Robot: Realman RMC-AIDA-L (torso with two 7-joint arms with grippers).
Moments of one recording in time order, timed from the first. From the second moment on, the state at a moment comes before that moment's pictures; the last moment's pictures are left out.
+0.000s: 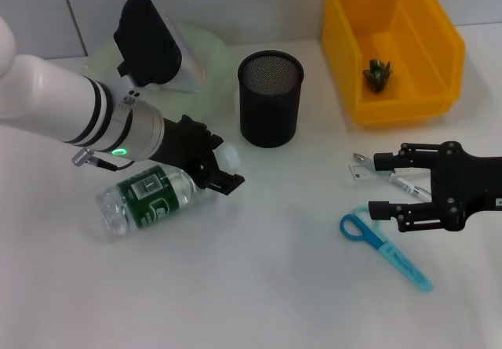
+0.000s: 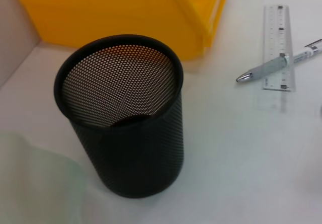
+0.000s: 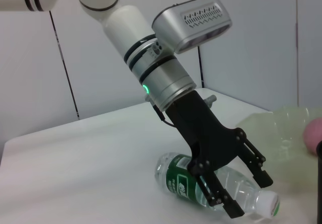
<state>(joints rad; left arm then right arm) -0.81 -2.08 1.48 0.79 2.23 1.03 -1.95 0.43 2.04 -0.59 -0.81 -2.06 -1.80 1.28</state>
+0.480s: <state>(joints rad) -0.81 -2.08 1.48 0.79 2.24 0.99 -1.94 0.43 2.04 -0.59 -0.81 -2.06 -1.80 1.28</state>
